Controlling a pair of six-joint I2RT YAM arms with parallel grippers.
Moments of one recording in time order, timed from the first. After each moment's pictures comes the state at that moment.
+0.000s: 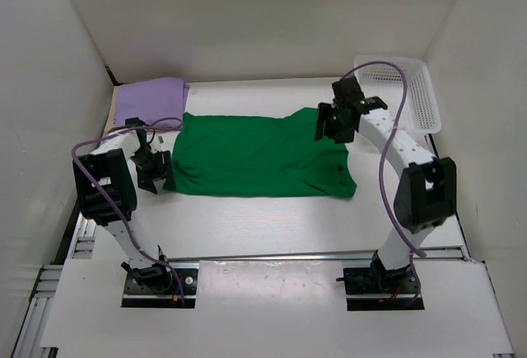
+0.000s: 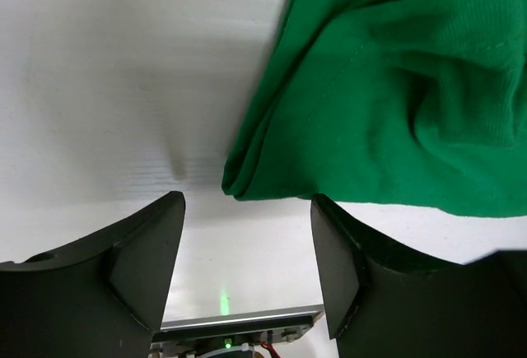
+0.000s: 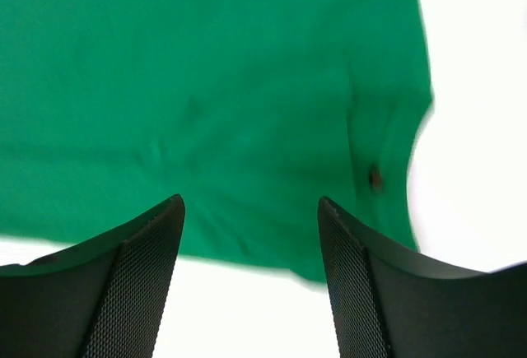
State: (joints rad) left arm 0.20 1.81 1.17 -0.89 0.16 0.00; right arm 0.32 1.77 1.52 -0.76 -0.02 0.36
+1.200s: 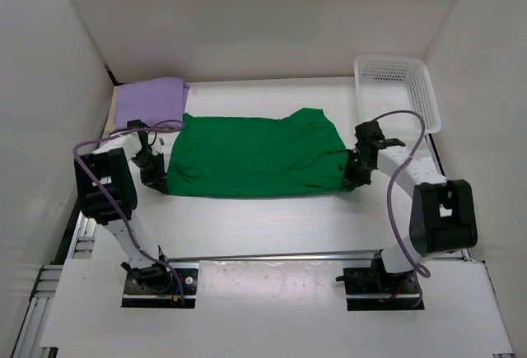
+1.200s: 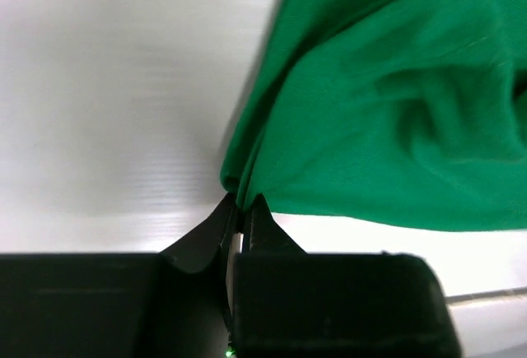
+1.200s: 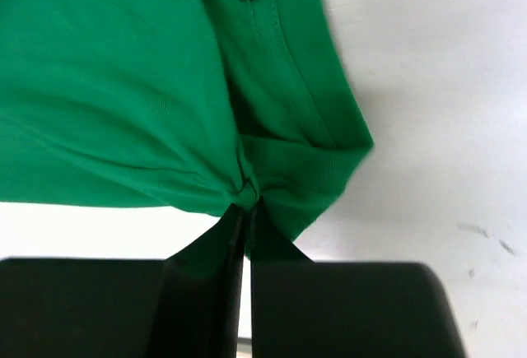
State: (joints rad) left arm 0.19 1.83 1.15 -0.85 0.15 0.00; right arm 0.20 1.55 0.93 -0.65 -0.10 0.36
